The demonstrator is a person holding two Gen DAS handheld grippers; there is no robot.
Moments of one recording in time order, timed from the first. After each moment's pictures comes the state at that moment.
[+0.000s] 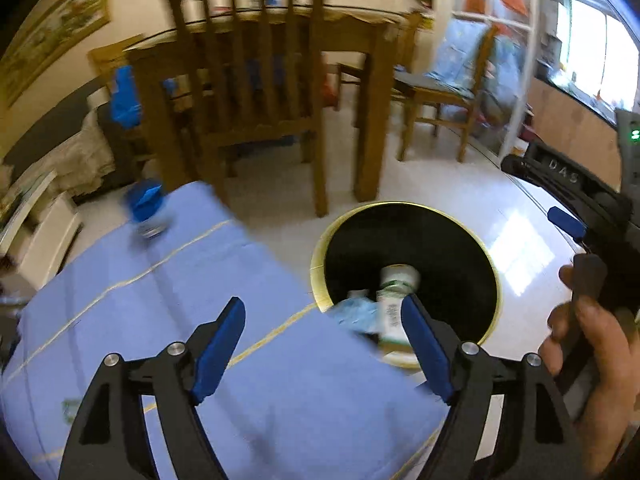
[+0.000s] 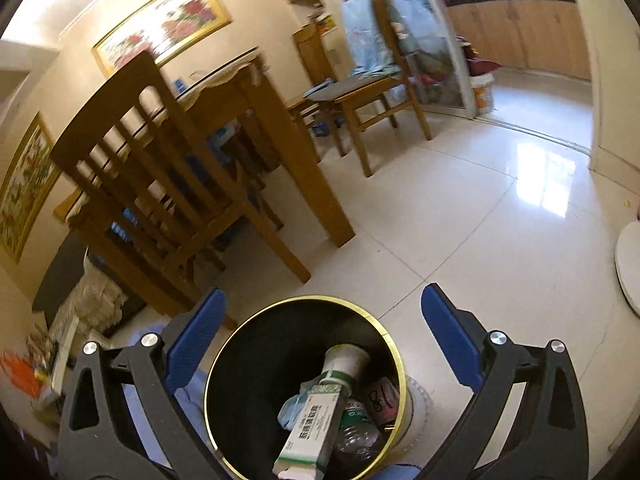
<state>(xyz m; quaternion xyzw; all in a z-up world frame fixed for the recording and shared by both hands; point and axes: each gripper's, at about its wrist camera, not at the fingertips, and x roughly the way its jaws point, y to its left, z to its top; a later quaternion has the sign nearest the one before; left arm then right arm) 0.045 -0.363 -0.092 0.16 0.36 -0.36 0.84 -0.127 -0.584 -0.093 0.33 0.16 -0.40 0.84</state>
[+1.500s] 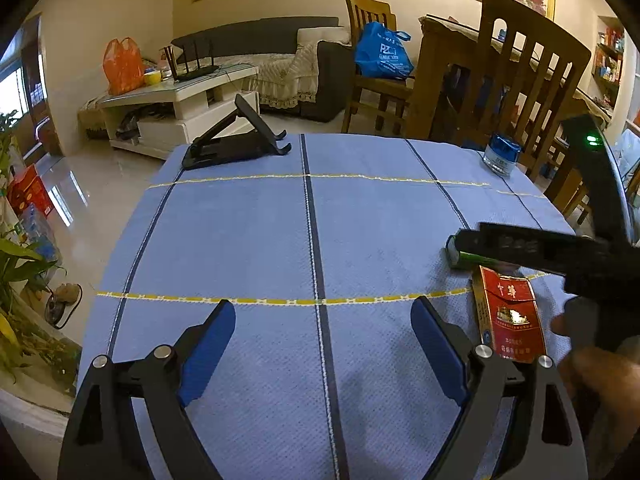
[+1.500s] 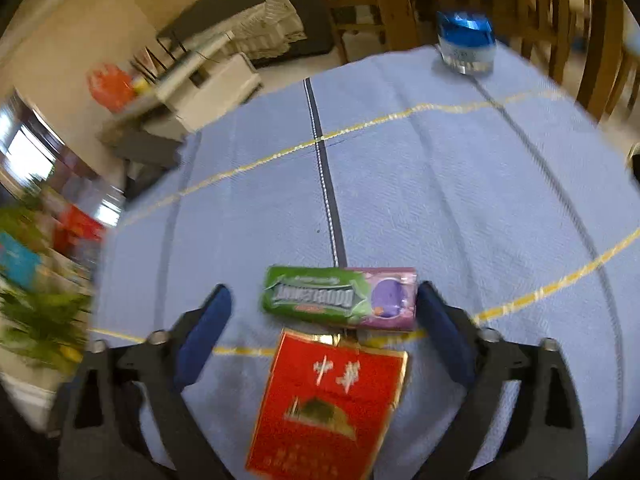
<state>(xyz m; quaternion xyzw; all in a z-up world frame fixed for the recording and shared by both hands) 0.094 0.001 -0.132 0.01 0.40 -0.11 0.91 0.143 -0.163 -0.152 0.16 0.47 -0.04 0.87</state>
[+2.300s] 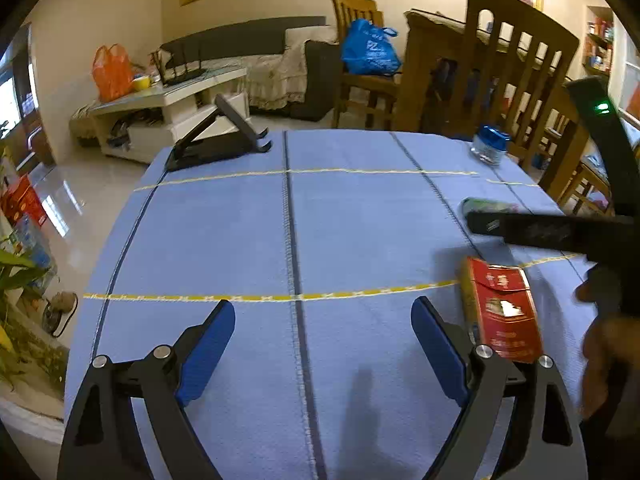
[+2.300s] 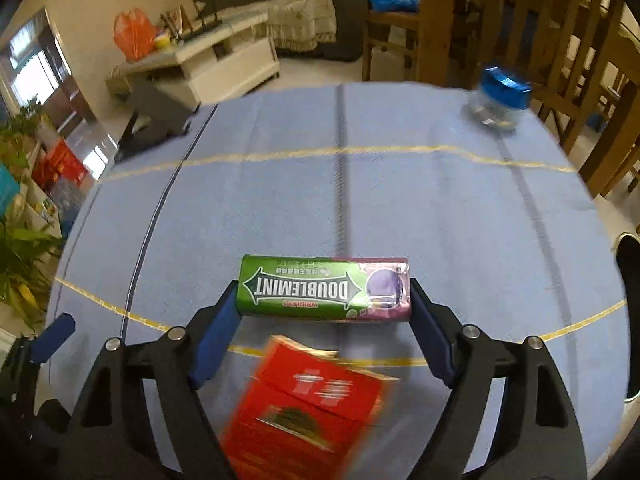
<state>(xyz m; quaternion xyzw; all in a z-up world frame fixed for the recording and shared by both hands) 0.090 -0.017 -0.137 0.03 0.39 -0.13 0.91 0.135 -0.162 -0.142 0.06 0.46 -0.01 0.89</state>
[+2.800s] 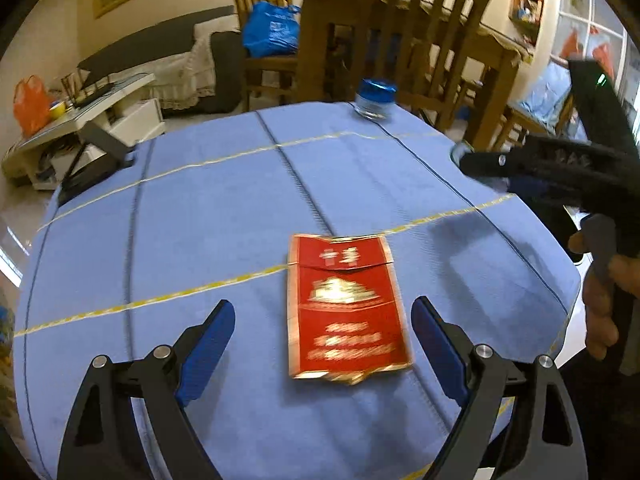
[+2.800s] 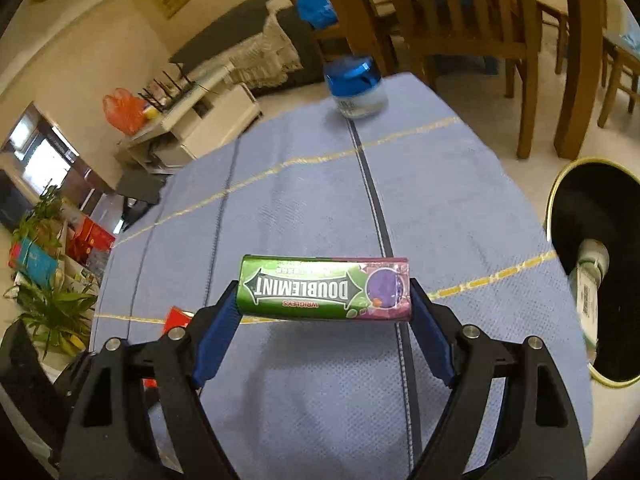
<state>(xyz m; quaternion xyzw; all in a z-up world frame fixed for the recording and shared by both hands) 0.071 -0.118 -0.145 0.08 0.42 -0.26 0.87 0.065 -0.319 -0.125 0.20 0.41 0.01 0.89</state>
